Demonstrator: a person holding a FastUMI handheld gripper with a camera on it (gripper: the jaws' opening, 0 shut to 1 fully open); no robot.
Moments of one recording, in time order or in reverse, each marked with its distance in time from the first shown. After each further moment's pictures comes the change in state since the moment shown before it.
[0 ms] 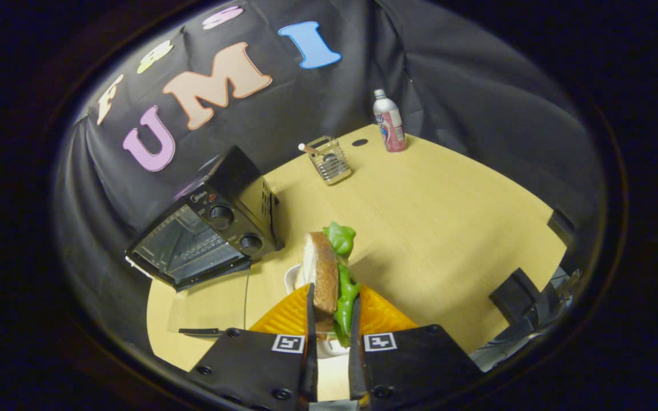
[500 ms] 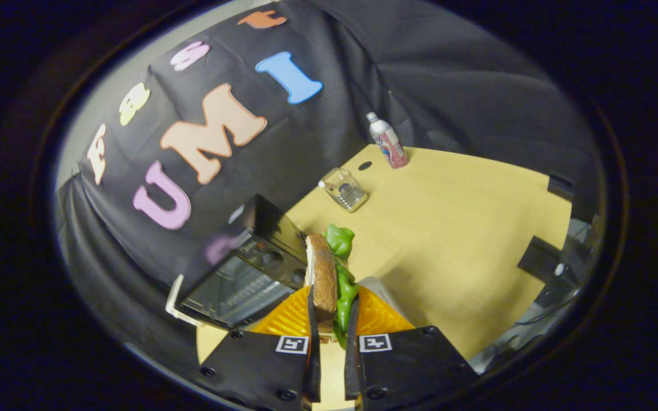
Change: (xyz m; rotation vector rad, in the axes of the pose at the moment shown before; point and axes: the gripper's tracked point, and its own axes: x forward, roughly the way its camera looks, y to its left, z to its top) arm -0.050 0.075 0.035 0.310 -0.167 0.119
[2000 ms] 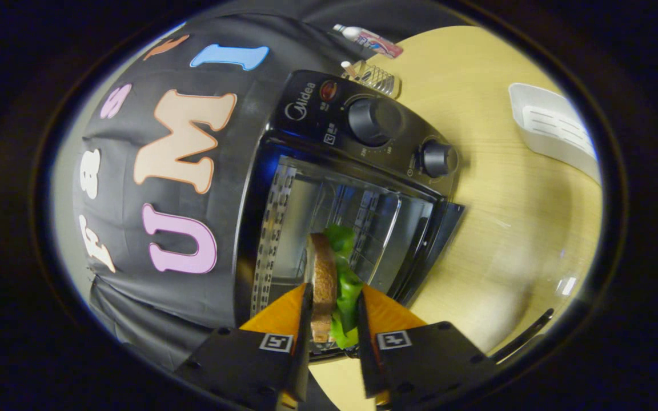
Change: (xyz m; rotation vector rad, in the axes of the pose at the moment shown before) arm 0.158 0.153 -0.159 0.473 0.151 0.050
